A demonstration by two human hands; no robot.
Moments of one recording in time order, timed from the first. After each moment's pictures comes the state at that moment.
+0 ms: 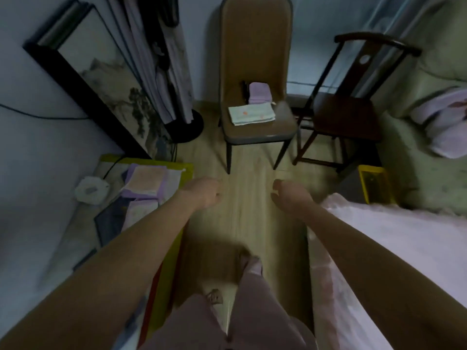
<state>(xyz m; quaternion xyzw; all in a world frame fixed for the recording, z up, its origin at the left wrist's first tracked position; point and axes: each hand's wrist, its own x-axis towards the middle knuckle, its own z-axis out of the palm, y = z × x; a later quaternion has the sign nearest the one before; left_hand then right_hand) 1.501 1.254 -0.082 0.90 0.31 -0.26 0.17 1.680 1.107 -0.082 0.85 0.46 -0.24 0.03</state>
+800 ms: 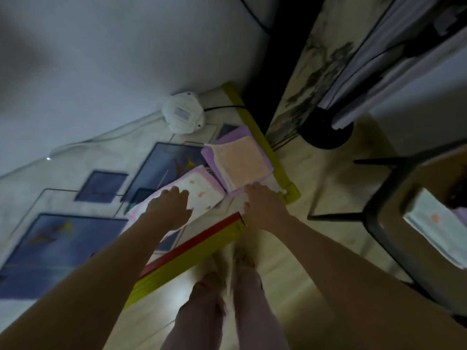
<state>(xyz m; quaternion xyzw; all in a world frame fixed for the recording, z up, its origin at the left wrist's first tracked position) 1.281 1.418 -0.386 0.59 0.70 -0.19 0.35 1.495 1.497 -0.356 0.47 0.83 -0.22 0.22</state>
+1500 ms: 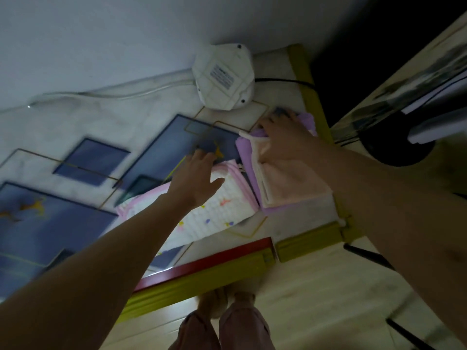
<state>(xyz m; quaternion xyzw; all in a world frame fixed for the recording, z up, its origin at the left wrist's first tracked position) 1.259 1.478 -0.522 0.50 0.80 0.06 0.33 1.386 1.672 -0.523 0.28 0.92 -0.11 0.25</state>
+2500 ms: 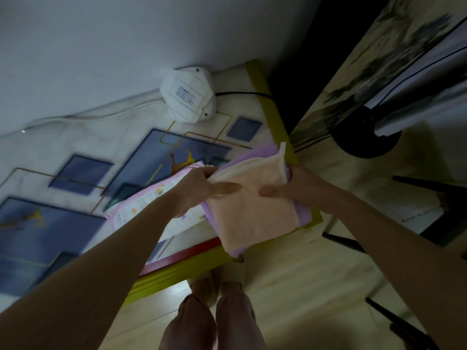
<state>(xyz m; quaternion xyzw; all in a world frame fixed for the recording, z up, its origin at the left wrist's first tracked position) 1.314 1.510 -0.461 0.25 0.67 0.29 0.64 1.514 1.633 -0.417 0.51 0.61 -0.60 0.11</state>
